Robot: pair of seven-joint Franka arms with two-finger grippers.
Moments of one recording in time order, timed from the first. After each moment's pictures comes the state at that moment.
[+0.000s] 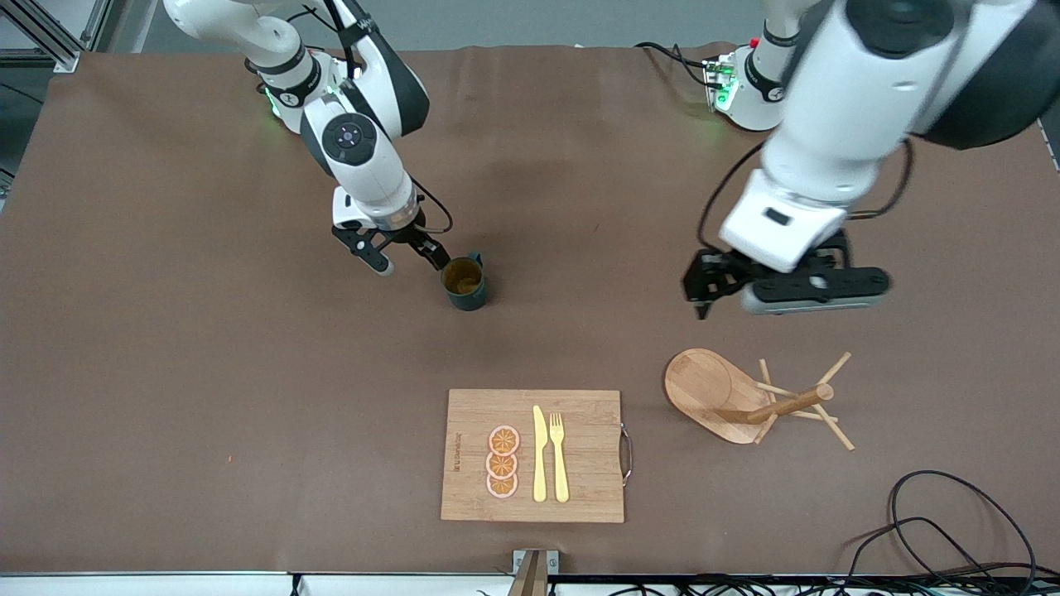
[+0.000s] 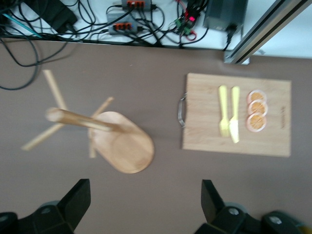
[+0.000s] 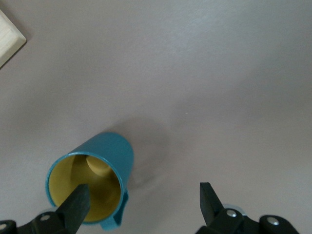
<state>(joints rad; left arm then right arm) -0.24 0.30 -0.22 -1.27 0.16 1.79 -0.48 0.67 0.18 -0.05 -2.22 0.07 2.44 1.26</state>
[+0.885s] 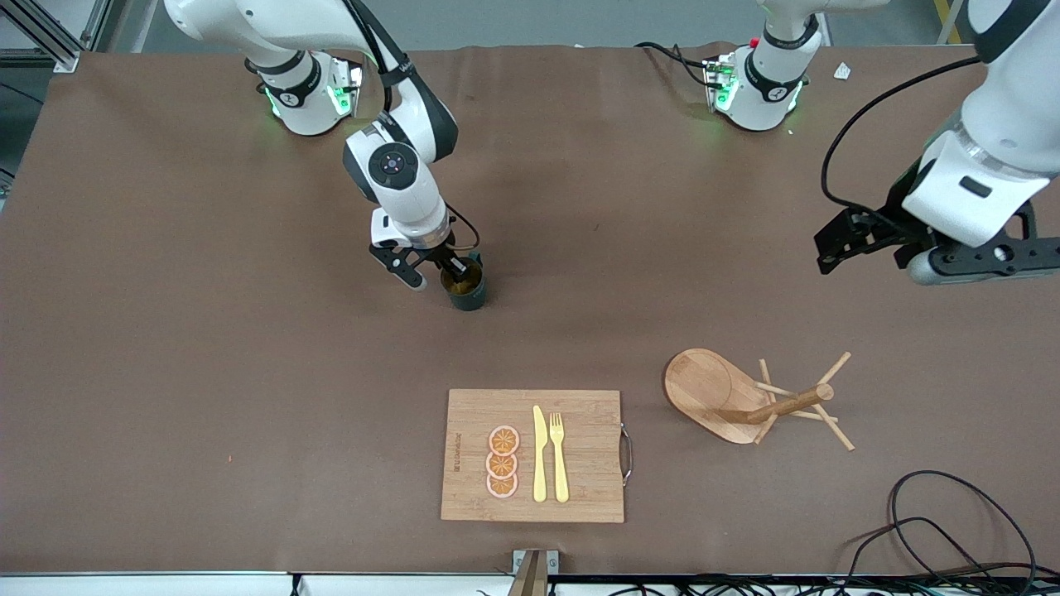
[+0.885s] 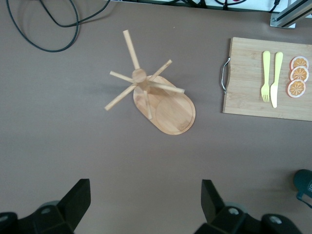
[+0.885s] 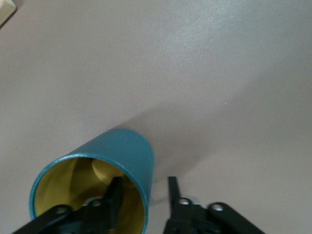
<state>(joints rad) -0.04 0.15 -0.22 -1.35 0.04 1.60 -0.31 0.72 0.34 -0.05 -2.18 0.07 2.58 1.31</state>
